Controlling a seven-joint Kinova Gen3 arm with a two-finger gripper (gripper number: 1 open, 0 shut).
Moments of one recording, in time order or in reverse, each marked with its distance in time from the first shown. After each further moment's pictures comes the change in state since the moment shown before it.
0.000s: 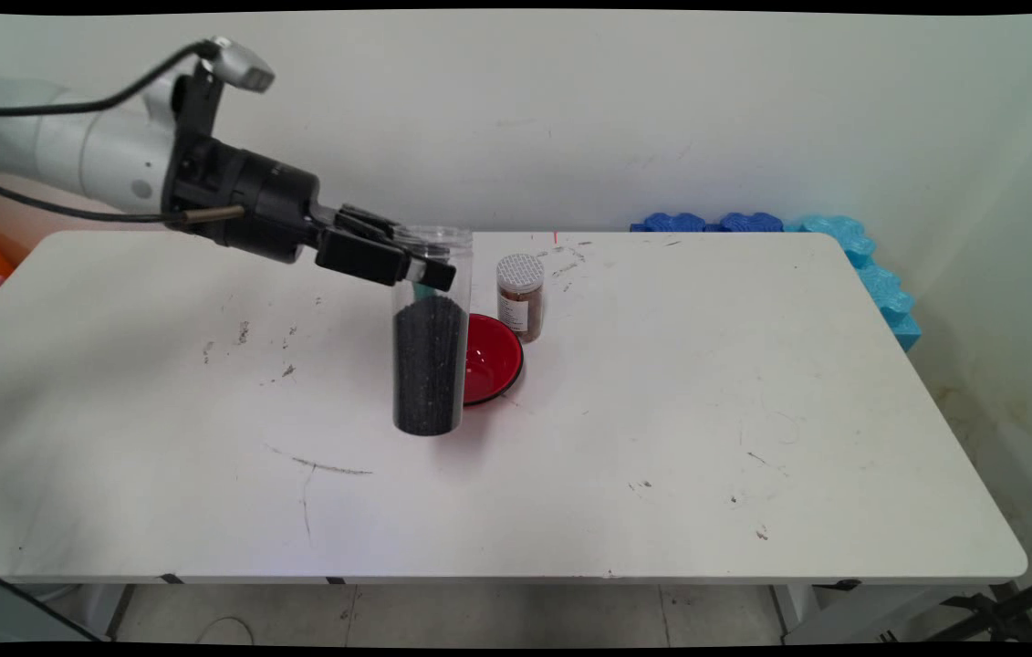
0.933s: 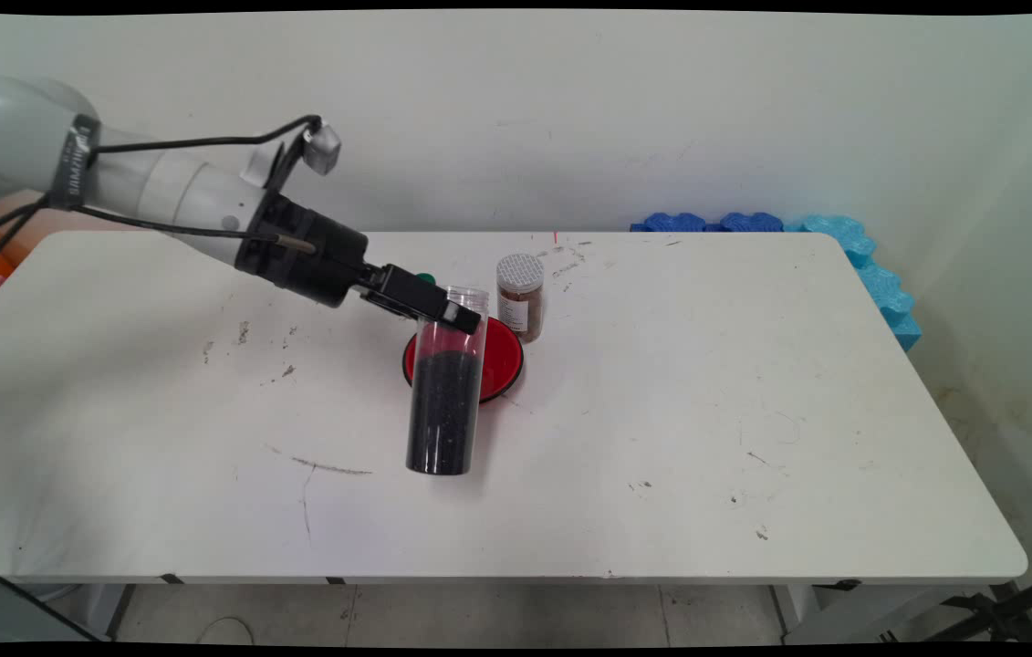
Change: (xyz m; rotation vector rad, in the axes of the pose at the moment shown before) arm -0.021 -0.049 0.047 0.049 -0.123 -0.365
